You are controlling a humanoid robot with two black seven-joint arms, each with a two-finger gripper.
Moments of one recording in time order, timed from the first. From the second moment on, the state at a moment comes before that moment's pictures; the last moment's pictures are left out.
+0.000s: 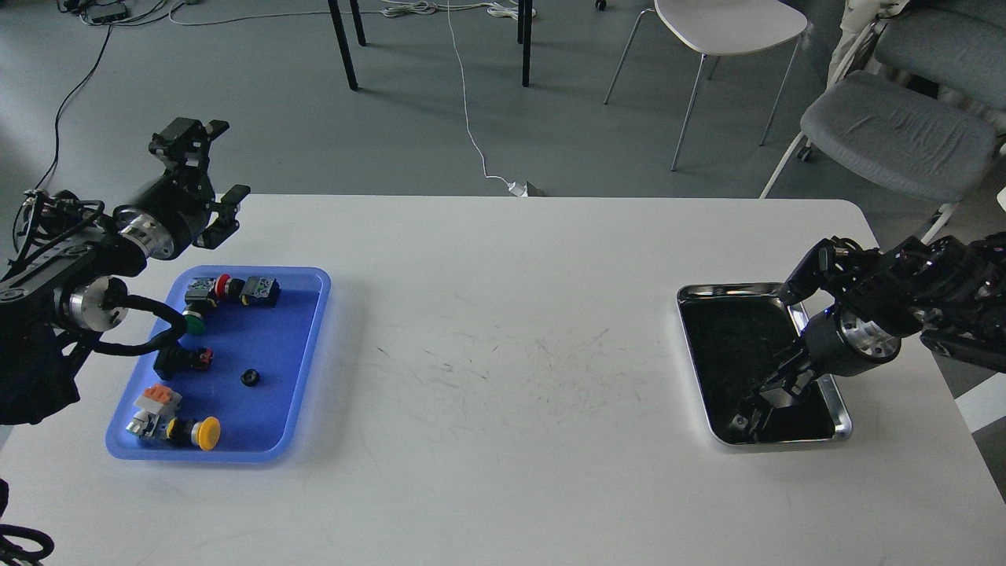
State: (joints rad) left arm -0.82 0.46 -0.49 -0.50 0.22 -0.37 -0.31; right arm 1.35 -0.60 -0.68 1.02 -1.64 0.34 0.49
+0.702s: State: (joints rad) left arm -0.82 0.47 -0.49 -0.50 0.22 -0.37 -0.31; right arm 1.35 -0.57 -0.68 1.01 -1.64 0.34 0.49
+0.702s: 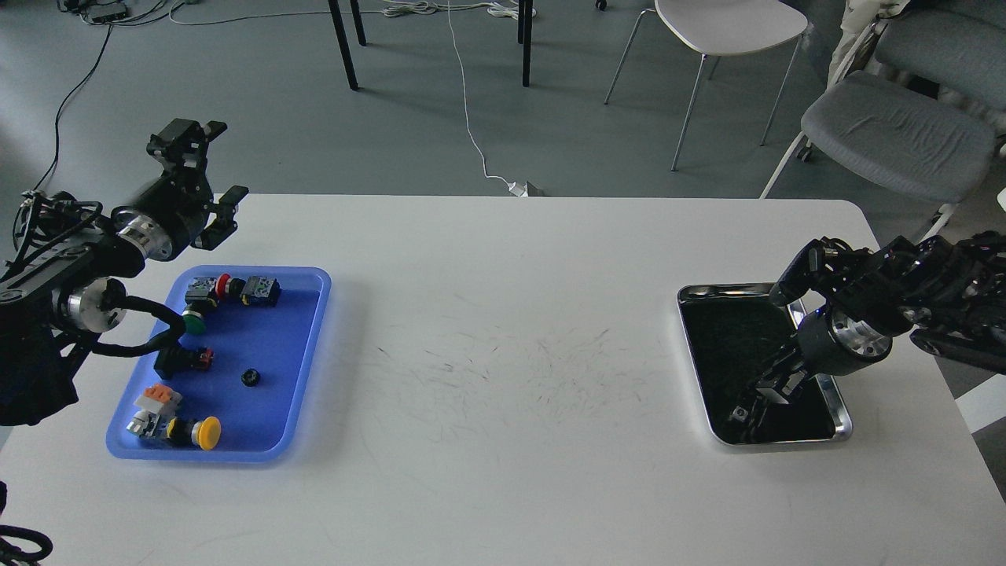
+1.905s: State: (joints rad) left arm -0.80 0.48 -0.49 -0.50 0.23 -0.36 -0.31; right arm 1.53 -0.55 -0.61 0.99 -1.61 0.35 0.49
